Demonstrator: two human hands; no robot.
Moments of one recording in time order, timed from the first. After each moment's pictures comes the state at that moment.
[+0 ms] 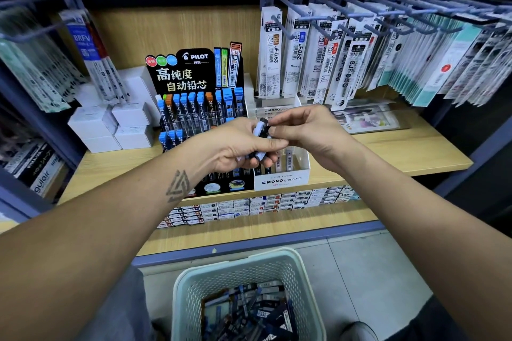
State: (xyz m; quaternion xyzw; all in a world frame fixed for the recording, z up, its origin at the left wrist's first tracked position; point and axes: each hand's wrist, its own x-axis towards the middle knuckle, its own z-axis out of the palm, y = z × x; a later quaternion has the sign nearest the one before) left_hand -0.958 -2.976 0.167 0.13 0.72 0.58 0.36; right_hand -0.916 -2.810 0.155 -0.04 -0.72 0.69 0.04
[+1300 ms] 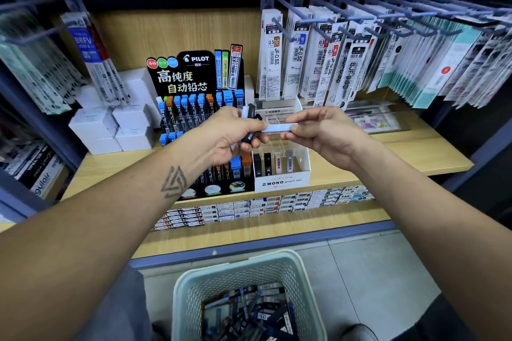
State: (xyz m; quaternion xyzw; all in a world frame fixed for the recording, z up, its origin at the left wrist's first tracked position) left_hand -0.974 -2.979 0.171 0.05 0.69 0.67 0.27; right_hand -0.913 -2.788 0.159 -0.08 -0.62 0.78 -0.01
